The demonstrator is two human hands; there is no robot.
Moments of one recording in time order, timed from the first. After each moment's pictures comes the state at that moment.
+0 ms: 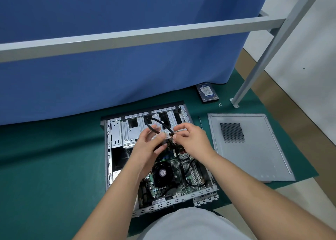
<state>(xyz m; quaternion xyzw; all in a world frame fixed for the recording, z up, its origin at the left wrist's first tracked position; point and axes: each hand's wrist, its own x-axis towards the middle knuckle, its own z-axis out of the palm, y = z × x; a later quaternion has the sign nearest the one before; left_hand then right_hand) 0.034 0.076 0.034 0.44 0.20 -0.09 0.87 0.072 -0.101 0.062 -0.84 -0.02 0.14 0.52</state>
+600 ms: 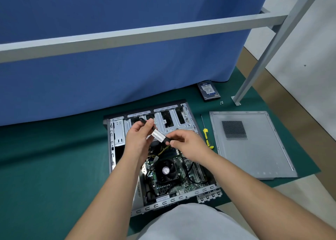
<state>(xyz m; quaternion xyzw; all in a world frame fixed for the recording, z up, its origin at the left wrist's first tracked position) 0.056 0.102 0.037 0.49 0.25 0.00 0.84 0.057 -0.087 0.066 -0.82 -0.07 0.23 0.51</state>
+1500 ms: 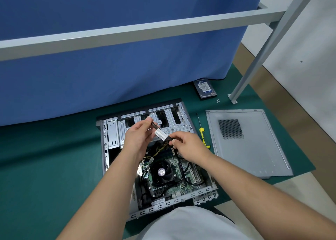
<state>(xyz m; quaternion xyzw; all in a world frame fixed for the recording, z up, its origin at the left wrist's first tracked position) 0.079 0.094 0.026 0.48 0.29 -0.06 0.82 0.069 -0.098 0.054 -0.87 -0.05 0.23 0.44</state>
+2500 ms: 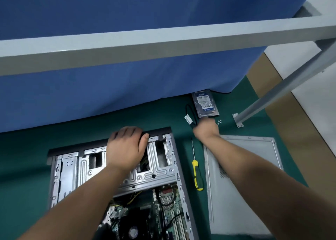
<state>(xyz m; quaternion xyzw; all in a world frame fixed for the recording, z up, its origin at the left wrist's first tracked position) 0.219 0.087 -0.046 1.00 0.02 0.05 0.05 0.343 -0.172 -0.040 -0.96 0.14 0.21 0.15</state>
